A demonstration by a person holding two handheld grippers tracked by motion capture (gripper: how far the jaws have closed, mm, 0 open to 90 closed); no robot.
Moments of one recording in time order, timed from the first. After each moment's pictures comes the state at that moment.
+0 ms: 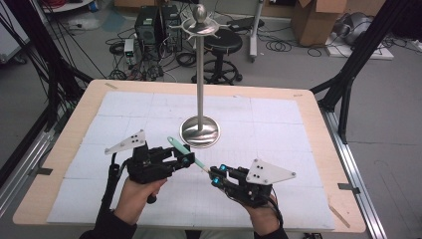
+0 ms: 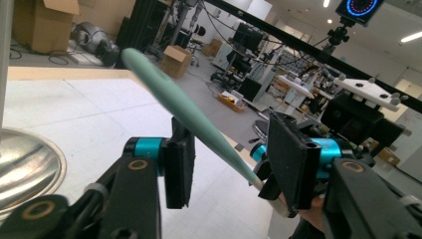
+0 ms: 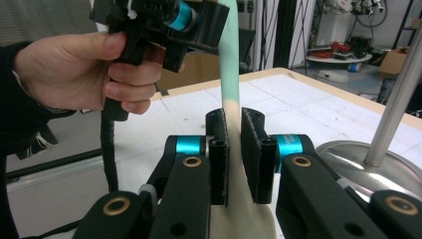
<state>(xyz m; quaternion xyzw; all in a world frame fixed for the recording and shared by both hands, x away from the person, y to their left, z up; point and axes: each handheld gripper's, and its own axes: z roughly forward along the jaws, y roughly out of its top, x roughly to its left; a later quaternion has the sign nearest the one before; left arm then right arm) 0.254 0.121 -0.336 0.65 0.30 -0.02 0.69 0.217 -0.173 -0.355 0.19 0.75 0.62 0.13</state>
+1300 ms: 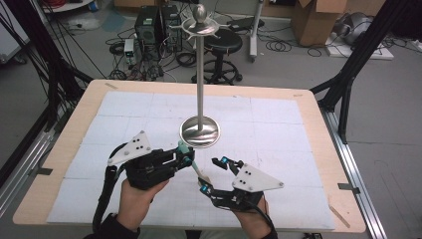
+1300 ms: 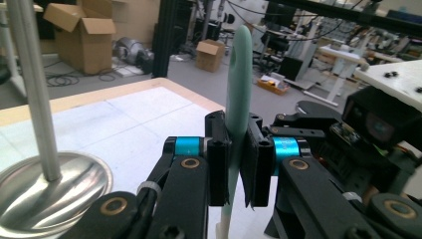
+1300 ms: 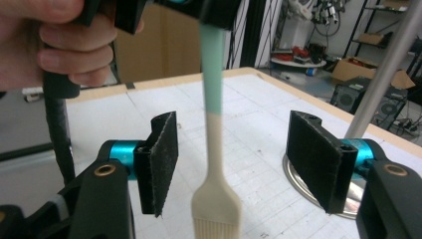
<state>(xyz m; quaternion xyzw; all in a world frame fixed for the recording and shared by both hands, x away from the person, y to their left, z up) 0.229 0.108 -0.306 0.70 0.28 0.10 0.65 0.207 -0.148 -0.354 0.21 0.75 0.59 0.21</state>
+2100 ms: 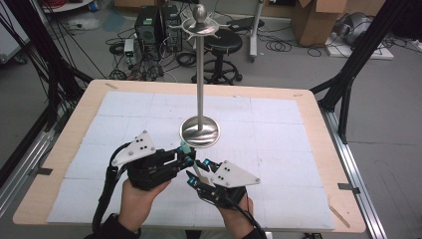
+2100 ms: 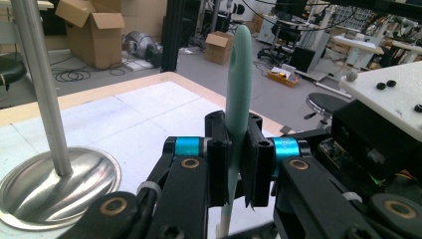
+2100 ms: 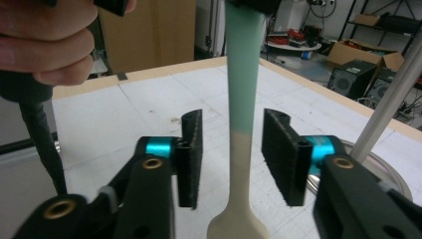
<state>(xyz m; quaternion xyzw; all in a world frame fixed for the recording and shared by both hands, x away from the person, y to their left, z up) 0.226 0.103 -0.300 0.71 0.28 0.11 0.63 0.212 -0.112 -0.357 0.23 0.76 0.57 0.22</state>
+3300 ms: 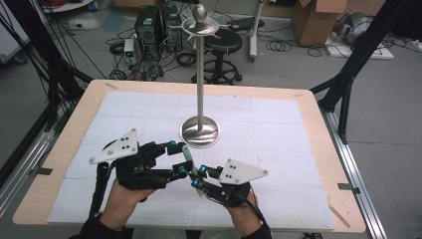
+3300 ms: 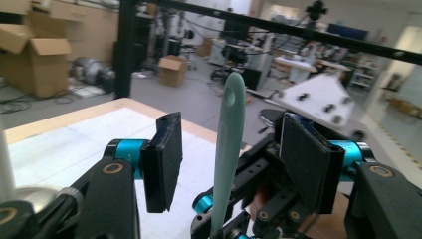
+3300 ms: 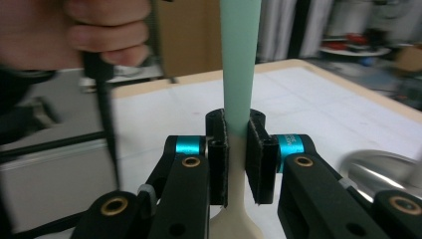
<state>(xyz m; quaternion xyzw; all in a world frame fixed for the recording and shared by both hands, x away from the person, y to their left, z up) 0.229 0.127 -0.295 0.69 0.20 0.04 0.70 0.220 -0.127 -0.354 0.17 0.77 0.60 0.13</state>
